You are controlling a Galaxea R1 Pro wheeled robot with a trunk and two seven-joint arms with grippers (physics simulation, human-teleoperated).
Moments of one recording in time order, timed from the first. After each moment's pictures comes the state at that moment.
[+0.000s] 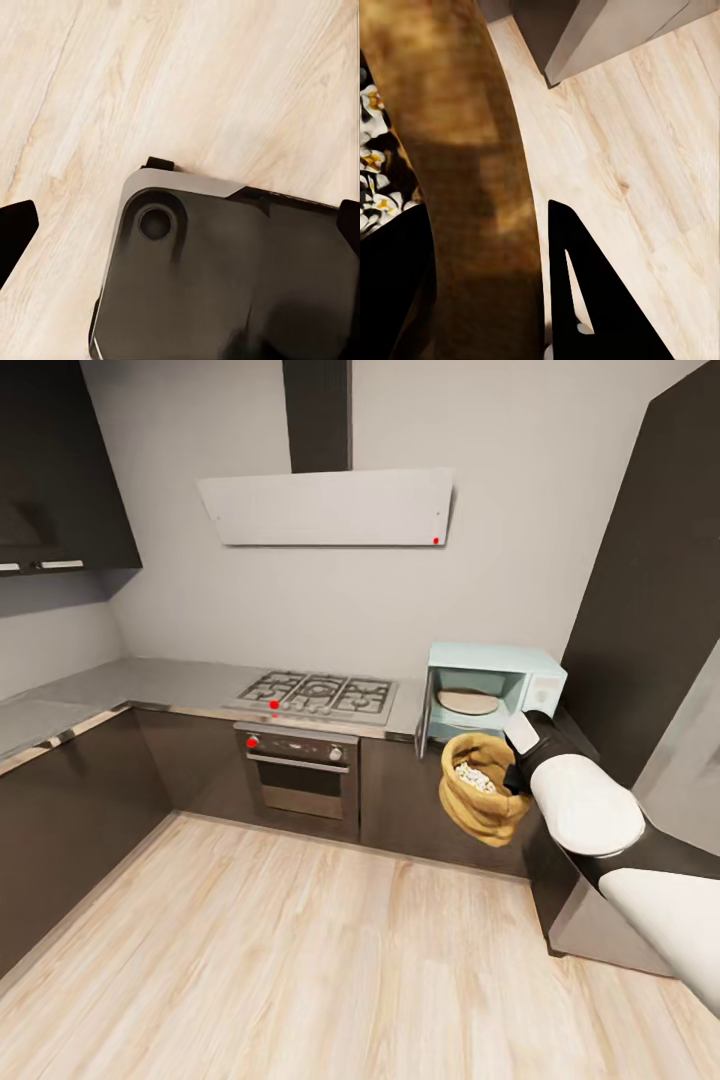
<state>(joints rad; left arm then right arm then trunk) -0.11 -0.04 0.21 -0.16 0.02 -0.22 0.01 -1.42 0.03 -0.87 -0.30 0.23 0.88 -0.87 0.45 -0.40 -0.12</state>
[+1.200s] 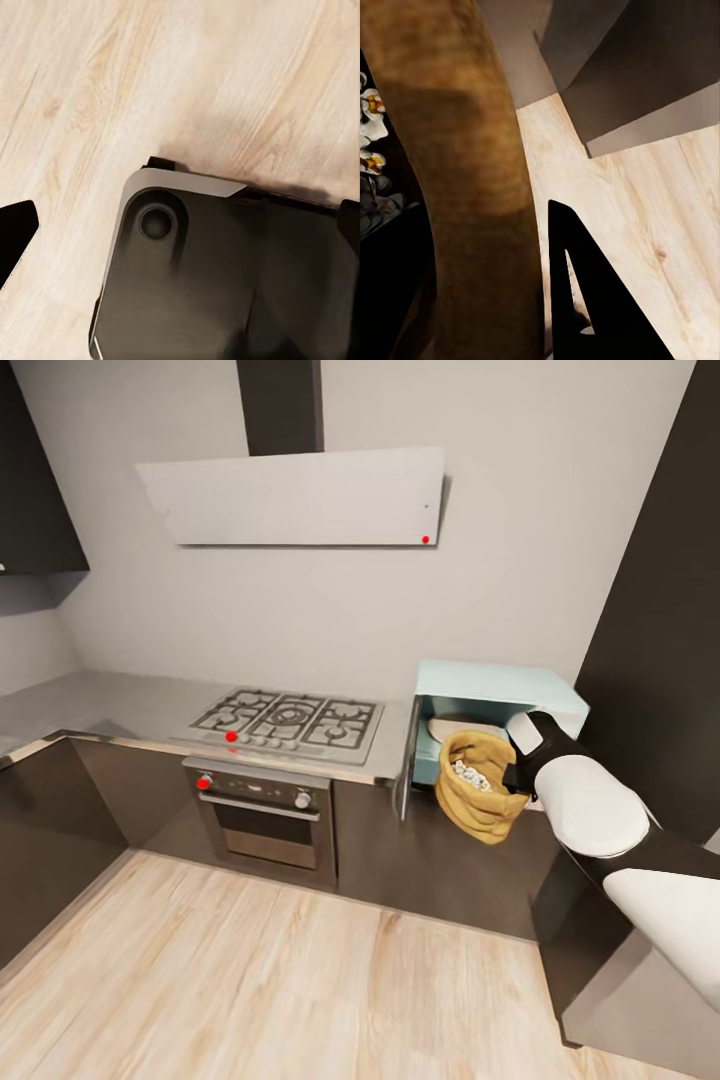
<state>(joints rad) -0.11 -0.04 0.22 -0.16 0.02 -0.22 0.01 -1.42 0.02 -0.85 -0.29 0.23 0.89 -0.80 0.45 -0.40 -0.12</state>
